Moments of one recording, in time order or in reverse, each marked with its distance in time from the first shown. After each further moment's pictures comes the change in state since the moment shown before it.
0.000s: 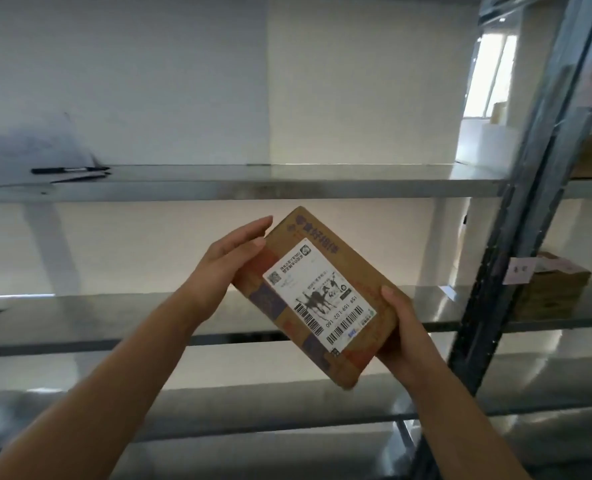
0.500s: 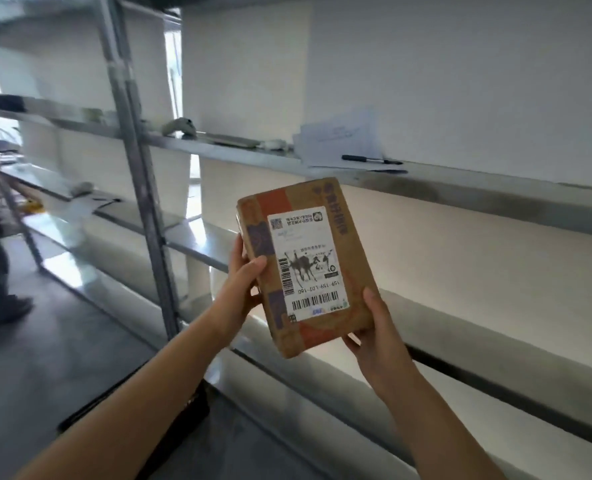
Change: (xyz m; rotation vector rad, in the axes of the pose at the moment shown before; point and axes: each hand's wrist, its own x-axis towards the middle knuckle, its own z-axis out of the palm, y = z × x) left_hand -0.212 -0.028 -0.310 -0.090 0.615 -0.077; right_hand 0.030 0.175 0.380 -0.059 -0.515 0.221
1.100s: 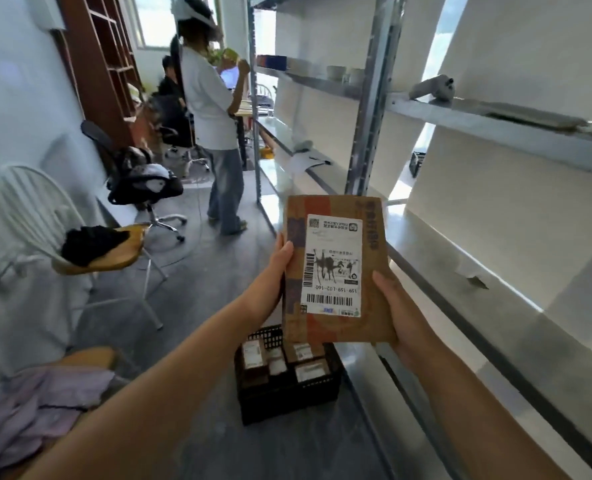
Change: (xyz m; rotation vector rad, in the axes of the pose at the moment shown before) left_hand -0.012 -0.026 -0.274 0.079 0.551 -0.155; right_hand 0.216 0.136 0.242 -0.120 -0.686 0.233
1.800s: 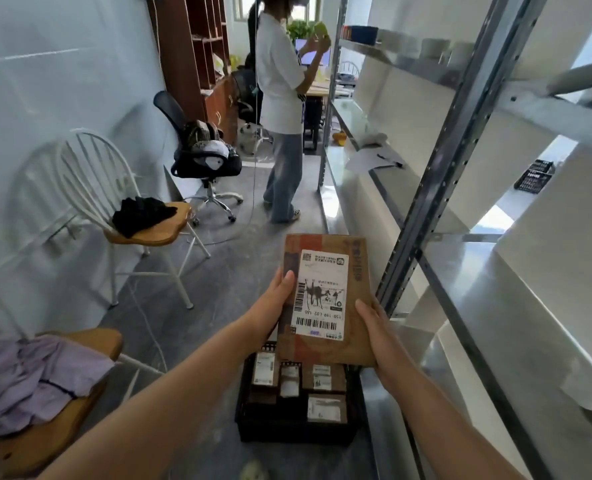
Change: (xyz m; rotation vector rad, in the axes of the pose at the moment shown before) left_hand 0.171 -0.086 -0.074 0.015 0.364 -0.179; right_hand 0.248 0.074 -0.042 -0.050 -0.183 0.254
